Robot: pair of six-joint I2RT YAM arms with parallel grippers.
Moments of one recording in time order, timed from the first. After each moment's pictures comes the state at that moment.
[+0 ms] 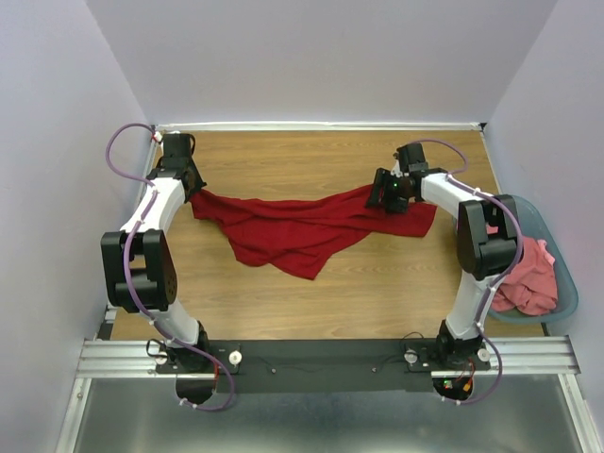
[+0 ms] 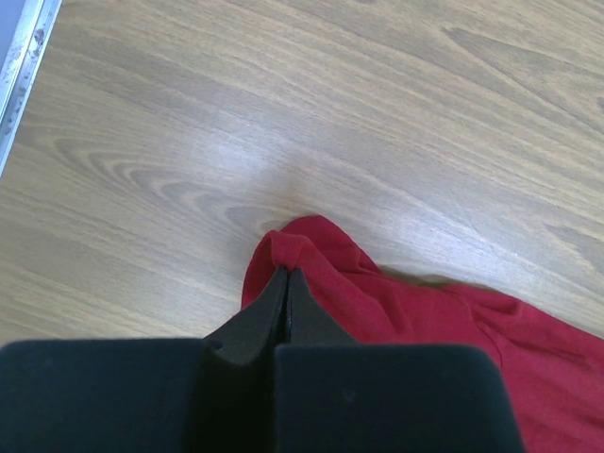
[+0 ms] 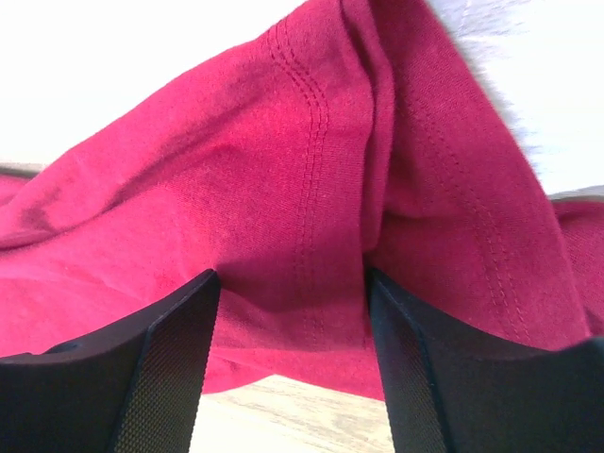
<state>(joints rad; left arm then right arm) 0.05 1.66 1.25 -0.40 -0.19 -0.33 0.19 1.92 1.30 -0.40 -0.23 0.45</state>
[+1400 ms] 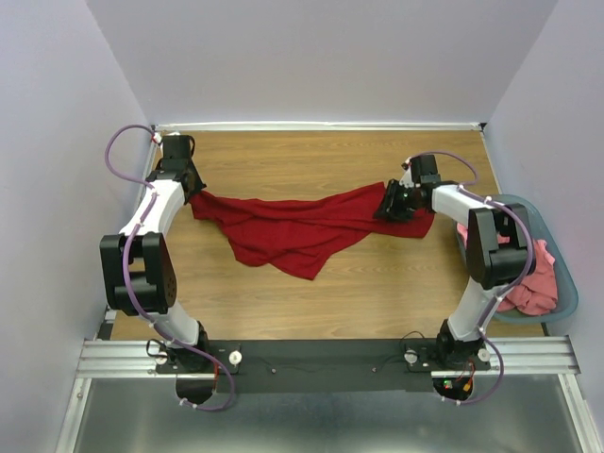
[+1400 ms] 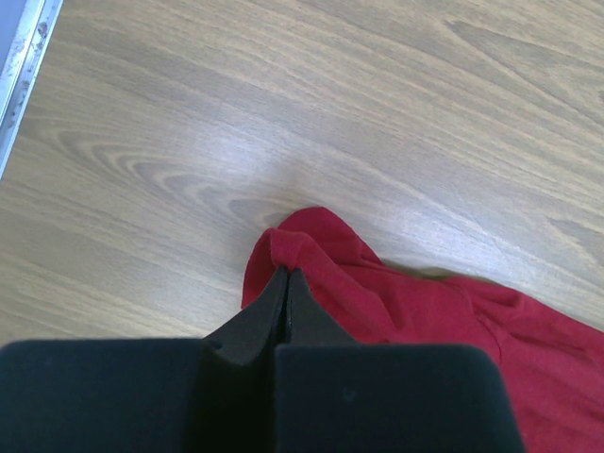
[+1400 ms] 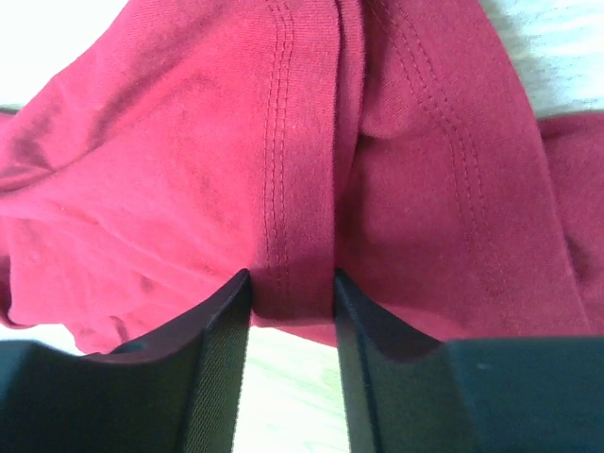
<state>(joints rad) 0.05 1.64 1.23 -0.41 -0.19 -0.33 0.14 1.83 1.13 -0.32 -0.36 0.45</state>
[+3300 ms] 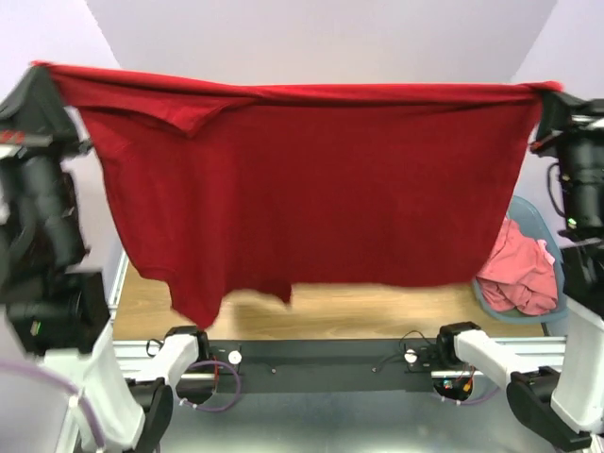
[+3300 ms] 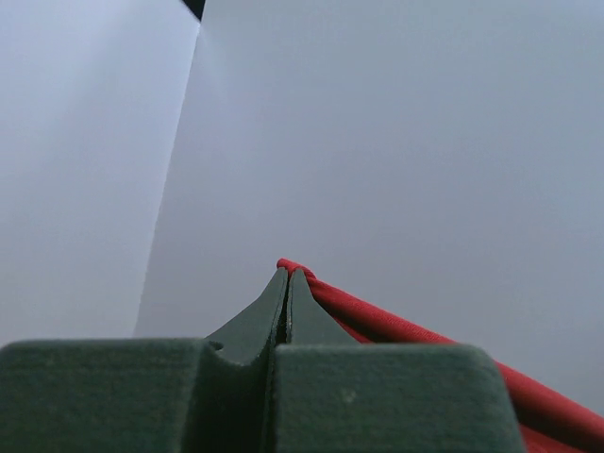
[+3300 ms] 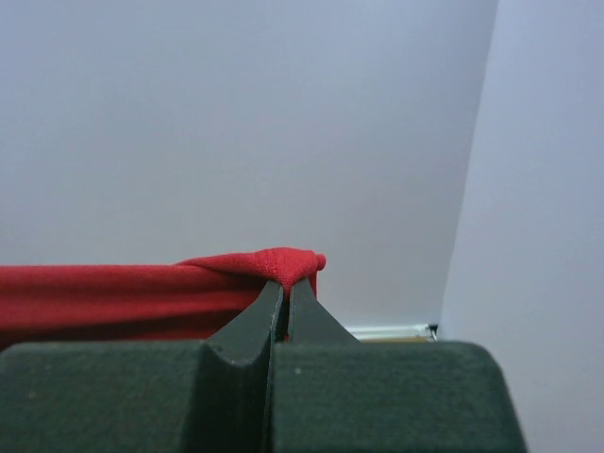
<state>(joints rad) 0.05 0.96 2.00 -0.35 -0.16 -0.29 0.16 1.00 1.89 -0.52 0.17 0.00</state>
